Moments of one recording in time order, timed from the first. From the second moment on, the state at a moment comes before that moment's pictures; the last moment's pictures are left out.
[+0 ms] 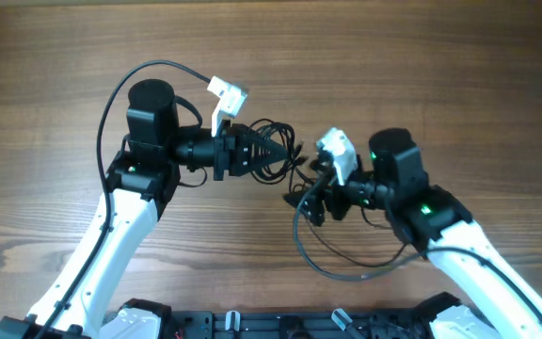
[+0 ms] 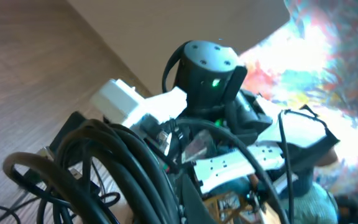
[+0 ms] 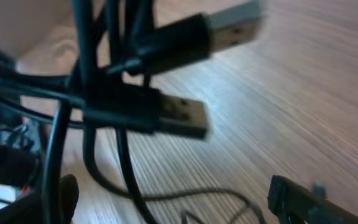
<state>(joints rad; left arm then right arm) -0.24 1.31 0.88 0.10 1.38 -0.56 0.45 1.17 0.71 -0.24 -0.63 -0.02</state>
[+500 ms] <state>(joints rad) -0.32 1.30 0.88 0.18 1.50 -0.68 0.25 1.29 0.72 0.05 -0.51 0.24</state>
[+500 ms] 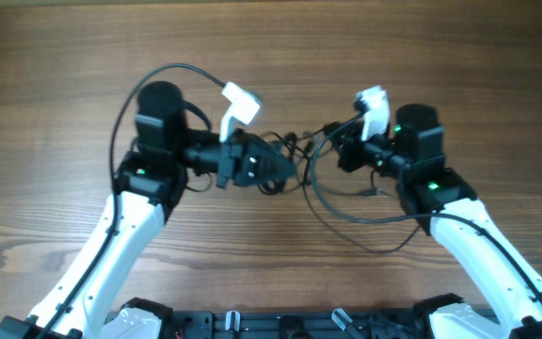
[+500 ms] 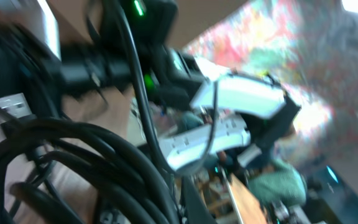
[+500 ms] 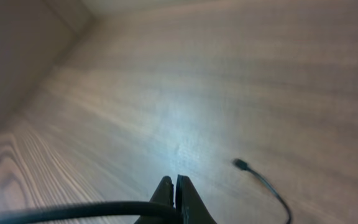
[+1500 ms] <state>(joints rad) -0.35 1.30 0.88 -0.11 1.42 -0.49 0.13 1.28 0.72 0.08 -1.23 -0.10</state>
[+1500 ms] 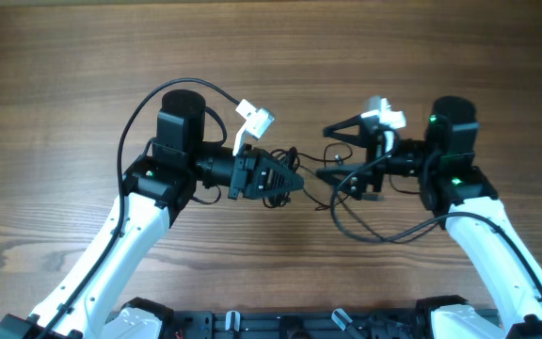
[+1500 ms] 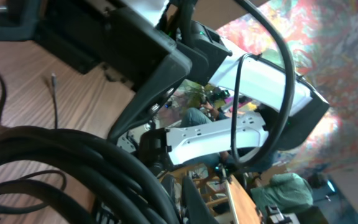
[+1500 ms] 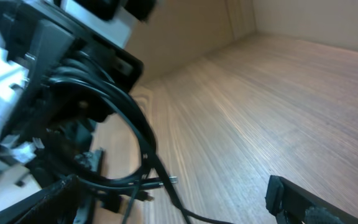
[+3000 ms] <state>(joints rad) -0.25 1.30 0.88 0.03 1.45 -0.68 0.35 1.54 0.72 0.28 -1.34 -0.17</state>
